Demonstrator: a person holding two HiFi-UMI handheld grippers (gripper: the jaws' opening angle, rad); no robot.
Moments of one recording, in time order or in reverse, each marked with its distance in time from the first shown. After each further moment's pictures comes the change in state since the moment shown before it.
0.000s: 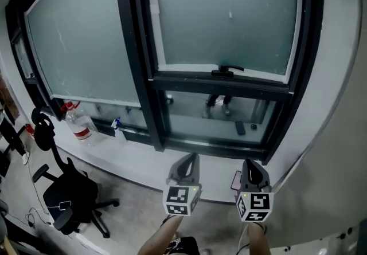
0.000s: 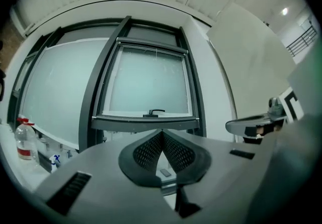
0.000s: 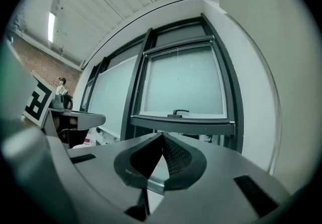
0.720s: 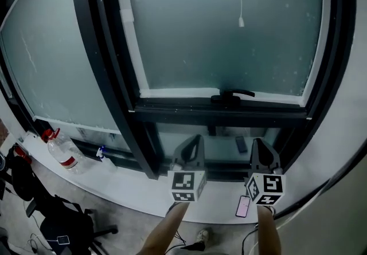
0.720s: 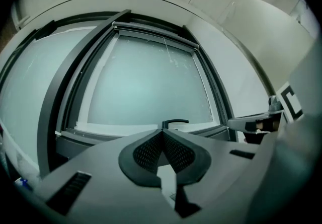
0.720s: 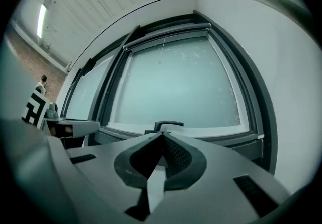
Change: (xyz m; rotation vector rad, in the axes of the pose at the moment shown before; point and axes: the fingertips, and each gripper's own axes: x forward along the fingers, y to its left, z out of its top) left arm 0.264 0.104 0.031 0.014 -0.097 -0.054; right arm 0.261 -0.089 0.042 0.020 -0.113 -0.100
